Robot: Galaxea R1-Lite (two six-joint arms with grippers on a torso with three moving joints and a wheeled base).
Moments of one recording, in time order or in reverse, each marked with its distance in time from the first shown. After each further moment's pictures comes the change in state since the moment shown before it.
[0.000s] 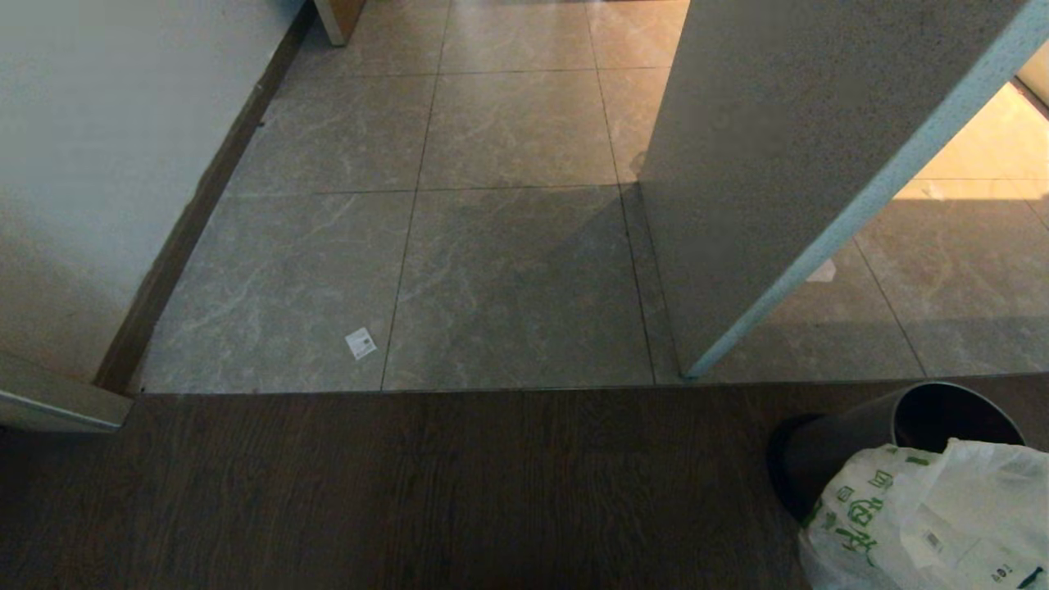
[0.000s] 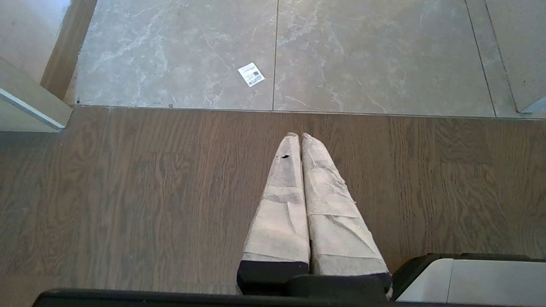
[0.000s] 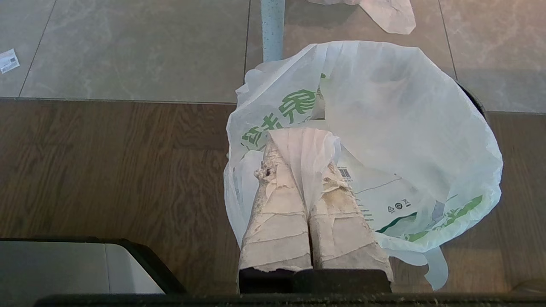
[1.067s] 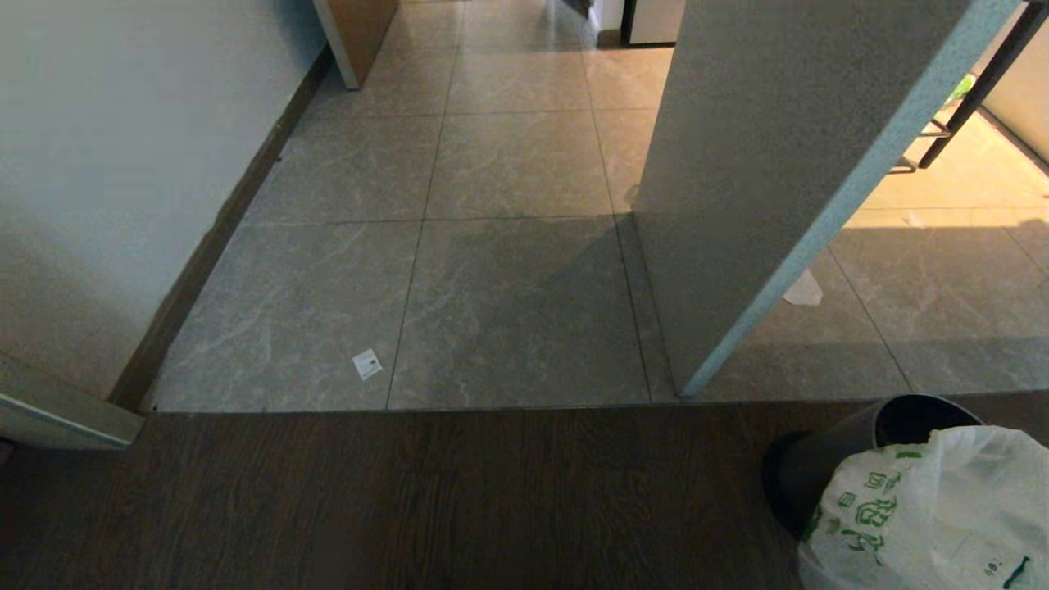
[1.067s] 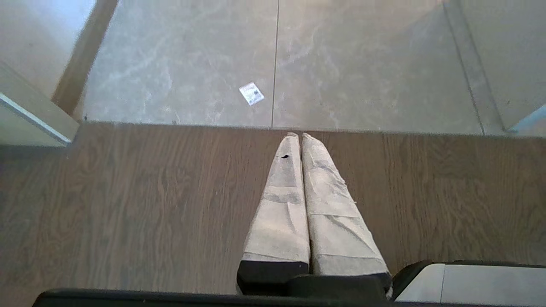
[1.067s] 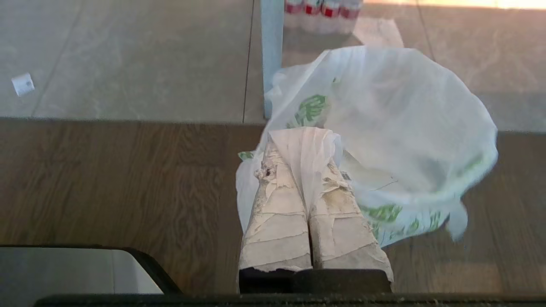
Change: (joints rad) left arm 0.000 0.000 0.000 0.000 0.001 -0.005; right arm 0.000 0.001 0.000 0.000 0.000 0.000
